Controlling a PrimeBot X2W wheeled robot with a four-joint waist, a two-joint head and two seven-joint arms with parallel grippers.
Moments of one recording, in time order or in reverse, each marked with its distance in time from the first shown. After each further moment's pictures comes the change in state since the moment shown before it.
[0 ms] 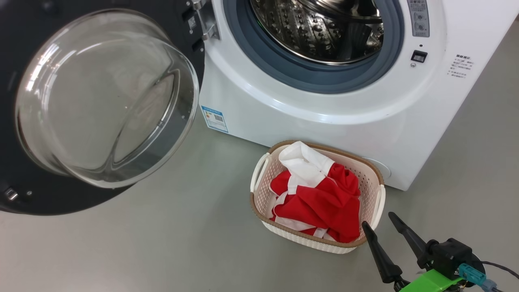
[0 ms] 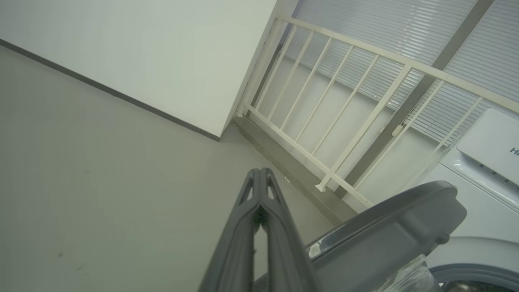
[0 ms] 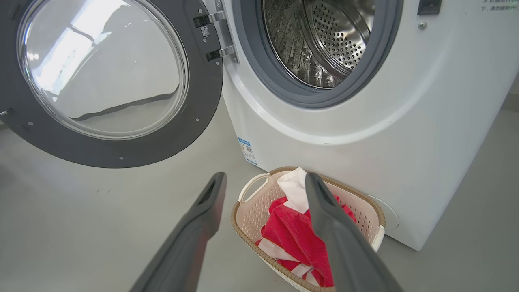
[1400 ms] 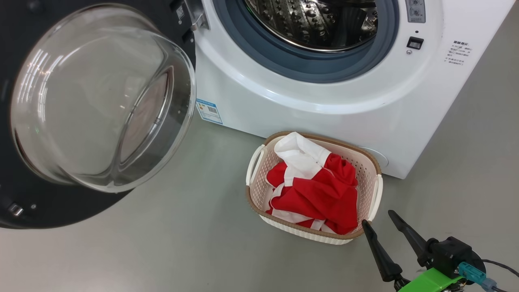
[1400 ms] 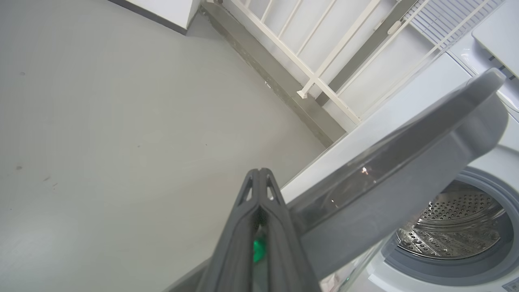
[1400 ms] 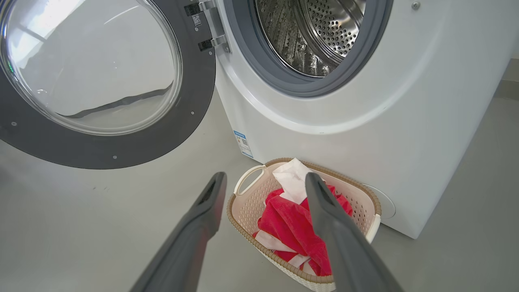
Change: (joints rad) left arm 0.099 0.112 -0.274 -0.049 -0.402 0.002 0.339; right arm -0.007 -0.007 0.004 -0.004 -0.007 0.000 0.000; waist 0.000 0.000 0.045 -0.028
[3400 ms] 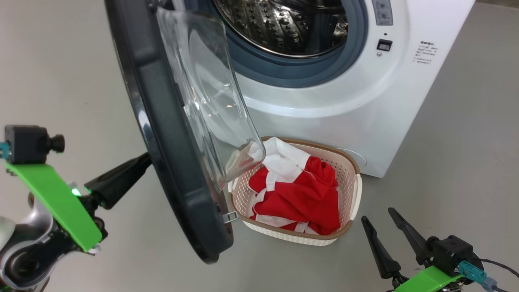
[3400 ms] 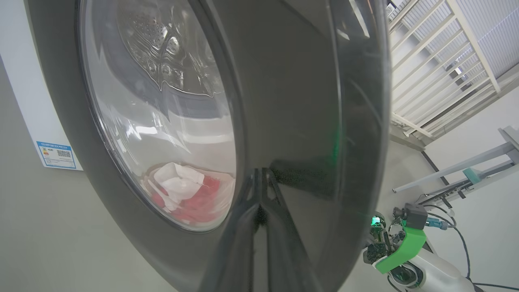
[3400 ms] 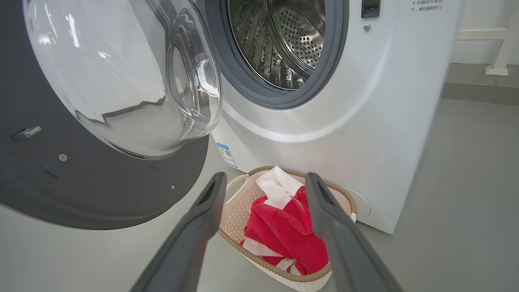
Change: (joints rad) left arm 0.139 0.078 -0.566 -0.855 -0.203 -0.001 -0.102; right arm 0.001 0.032 -0.026 -0.003 0.000 0.000 0.000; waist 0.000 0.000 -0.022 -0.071
